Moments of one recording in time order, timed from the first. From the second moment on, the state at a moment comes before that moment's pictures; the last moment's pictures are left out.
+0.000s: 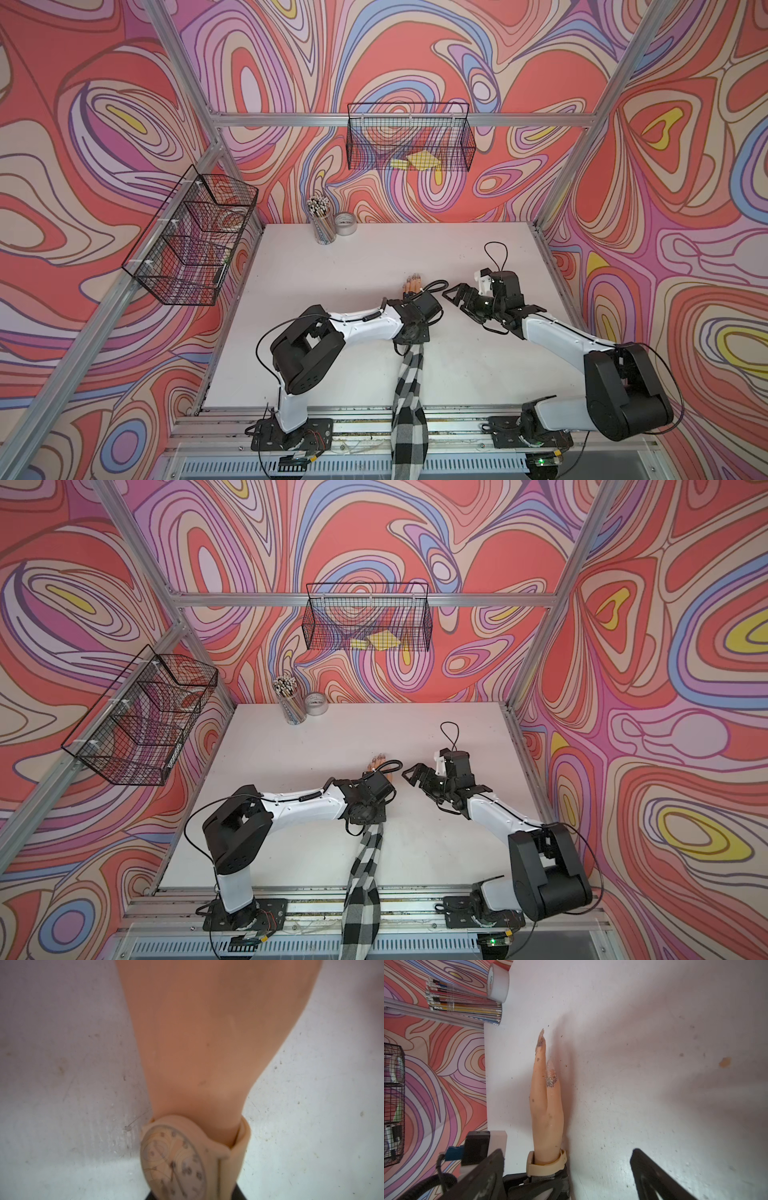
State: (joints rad) left arm -0.95 1.87 1.23 -0.56 -0.10 -0.95; right arm 0.22 1.40 0.67 0.01 -0.50 0.75
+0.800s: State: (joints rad) left arm -0.96 1.77 1.18 -0.52 -0.07 -0.93; right arm 0.35 1.72 0.67 0.48 -0.75 0.88
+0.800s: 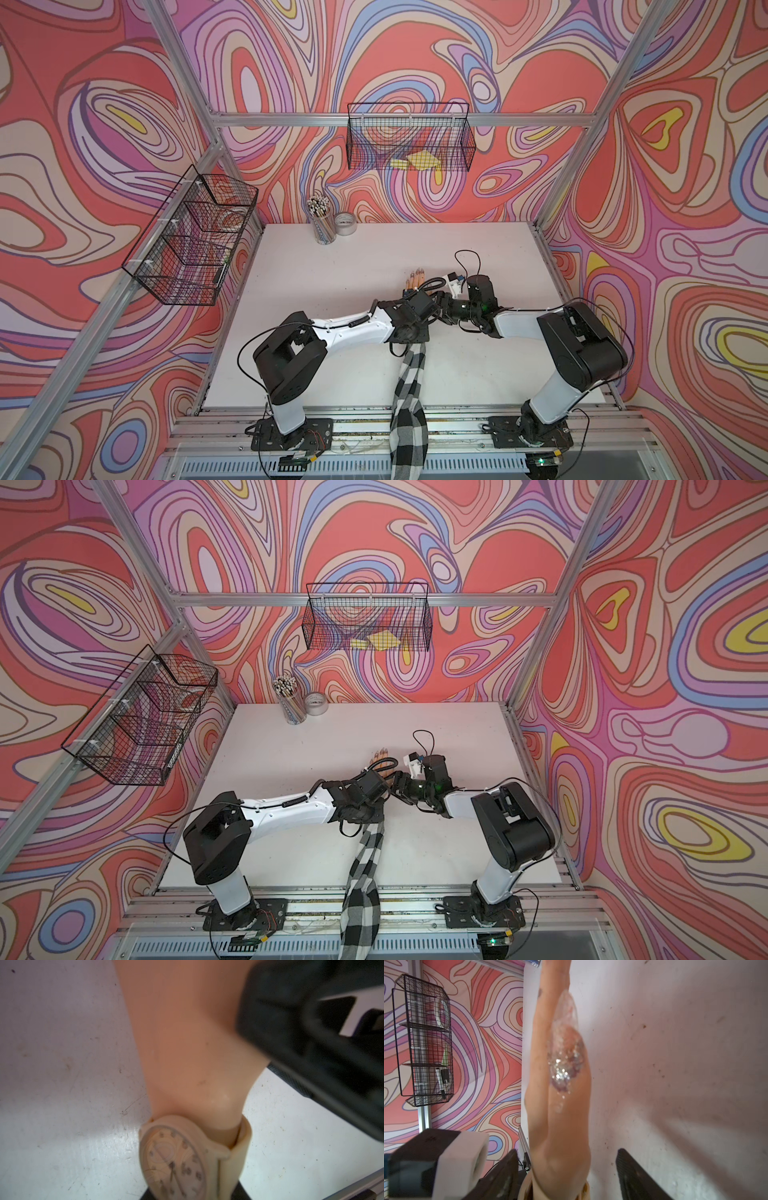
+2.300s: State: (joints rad) left arm -0.53 1.23 0.82 -0.53 -0.08 -0.80; right arm 0.68 1.94 1.46 -0.74 0.15 0.69
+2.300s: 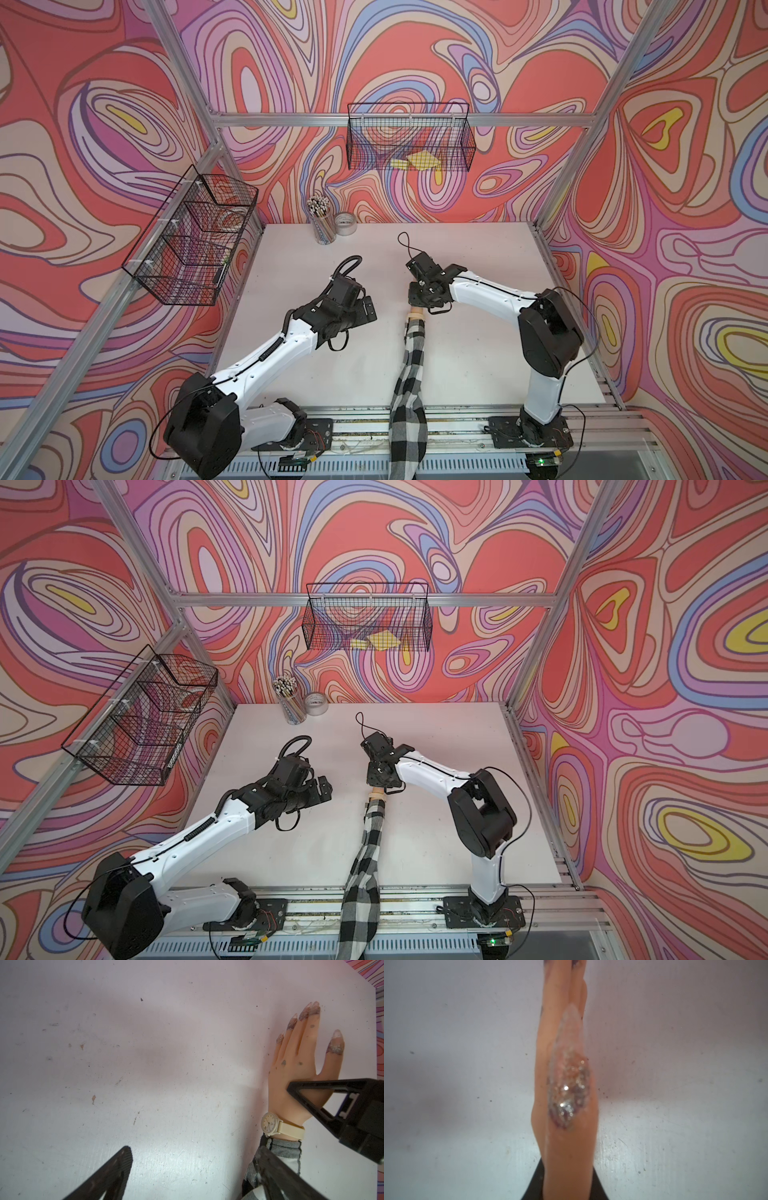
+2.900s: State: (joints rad) left arm -0.38 1.19 0.74 -0.49 0.07 -0.77; right arm 0.81 2.33 1.99 -1.20 0.43 0.71
